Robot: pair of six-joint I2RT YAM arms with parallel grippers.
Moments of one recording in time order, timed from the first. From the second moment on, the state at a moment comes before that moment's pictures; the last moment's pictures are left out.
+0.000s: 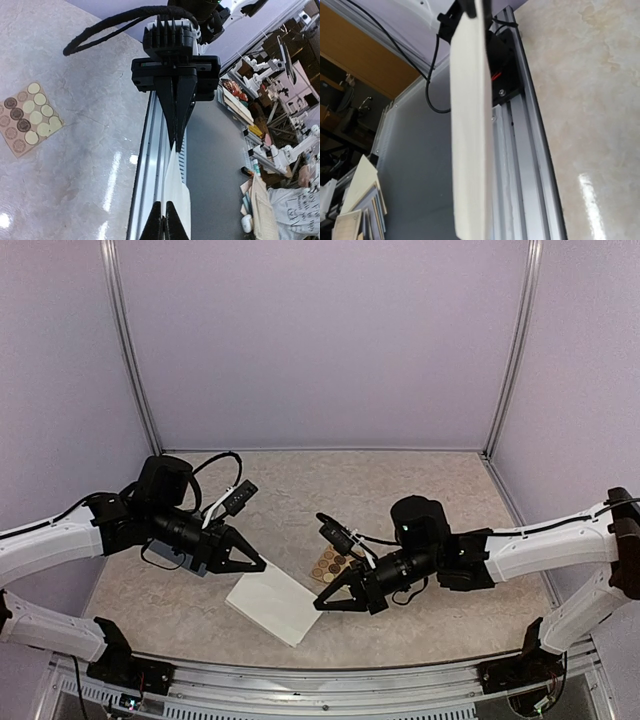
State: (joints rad) left arm -0.70 1.12 0.81 -0.30 0.95 -0.13; right arm 1.07 1.46 0.77 0.30 -0.74 0.49
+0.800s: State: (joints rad) left arm -0.92 1.30 0.96 -0.43 0.65 0.01; right arm 1.06 1.43 0.99 -0.30 -0.68 0.22
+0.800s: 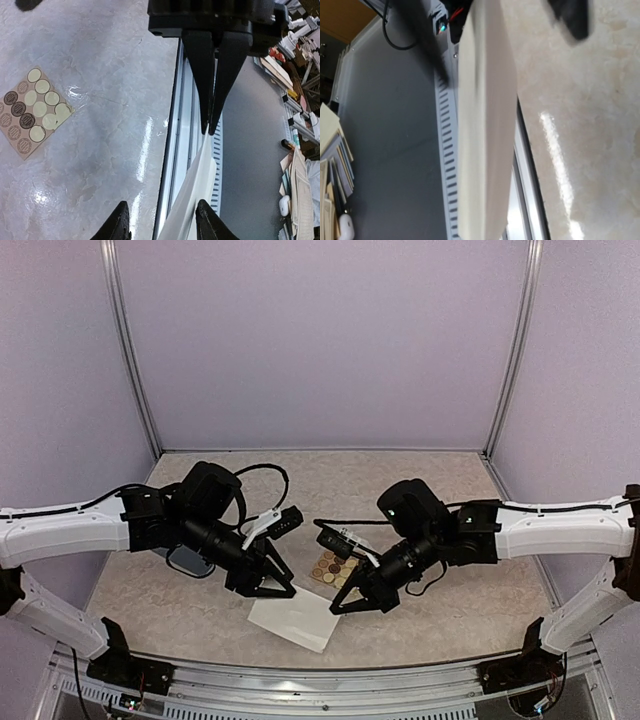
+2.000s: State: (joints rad) left arm -0.97 1.14 0.54 1.05 0.07 -0.60; right arm 0.98 1.40 0.79 0.81 -0.29 0.66
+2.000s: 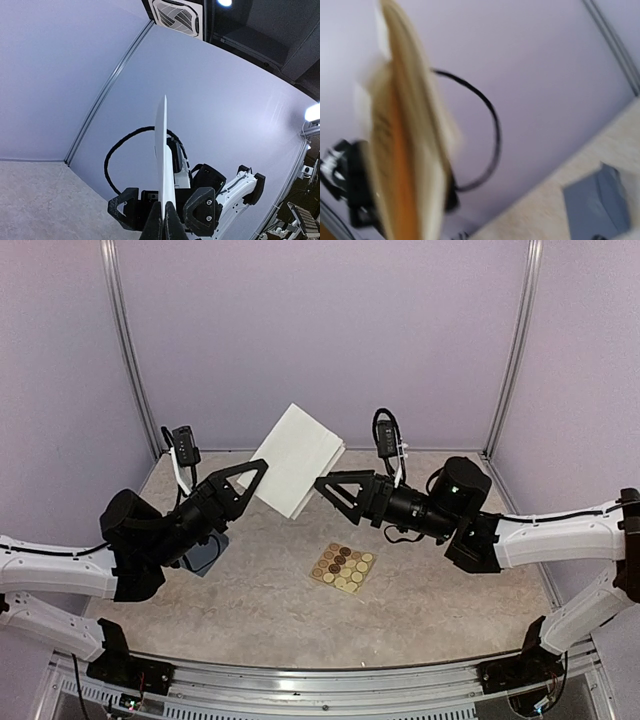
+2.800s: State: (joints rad) left arm -0.93 1.03 0.51 0.74 -0.08 -0.67; right arm 0.94 1.48 0.92 0.79 -0.30 0.66
